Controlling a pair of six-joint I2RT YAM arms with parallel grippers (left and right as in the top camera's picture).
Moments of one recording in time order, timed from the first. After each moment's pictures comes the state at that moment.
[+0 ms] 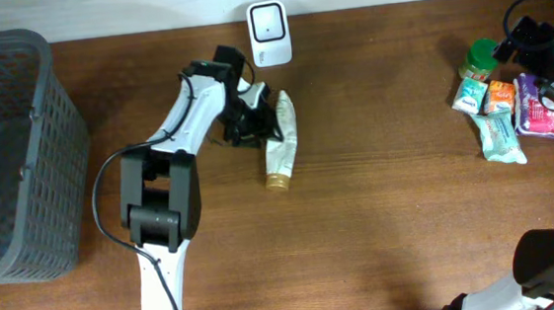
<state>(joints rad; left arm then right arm) -0.30 2.39 2.01 -1.16 0.49 -0.15 -0.40 1.76 2.00 -1.36 -0.22 0.34</state>
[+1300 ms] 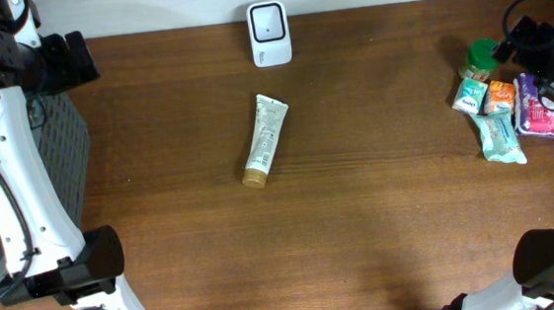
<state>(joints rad) 0.16 2.05 2.72 -1.69 -0.02 -0.12 -0.40 1.76 2.00 -1.36 -0.23 0.34</state>
